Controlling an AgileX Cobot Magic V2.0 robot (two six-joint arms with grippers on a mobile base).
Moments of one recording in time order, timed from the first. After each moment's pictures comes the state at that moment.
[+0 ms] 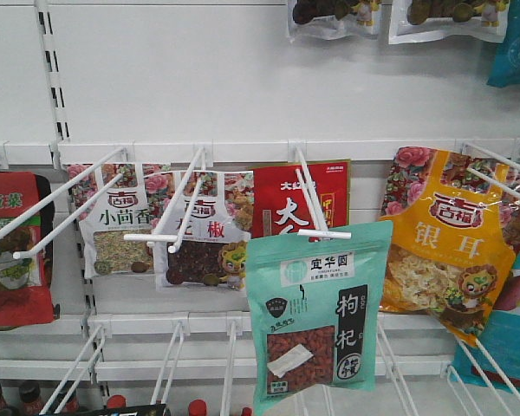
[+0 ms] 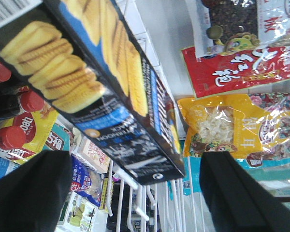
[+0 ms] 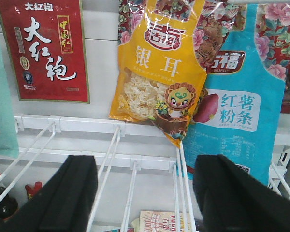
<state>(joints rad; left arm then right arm) -0.43 0.89 -0.14 0.02 -0.39 -1.39 0.04 0.45 -0.47 -0.03 0.26 0.00</state>
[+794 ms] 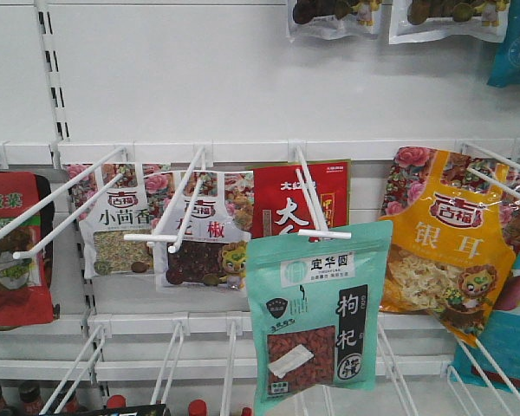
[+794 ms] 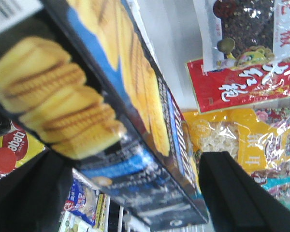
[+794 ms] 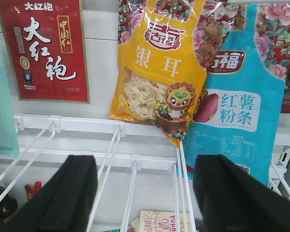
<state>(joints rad) -0.43 1.20 -0.14 -0.04 -0.74 -1.36 0.04 0.45 -0.47 -0.03 0.26 0.00</state>
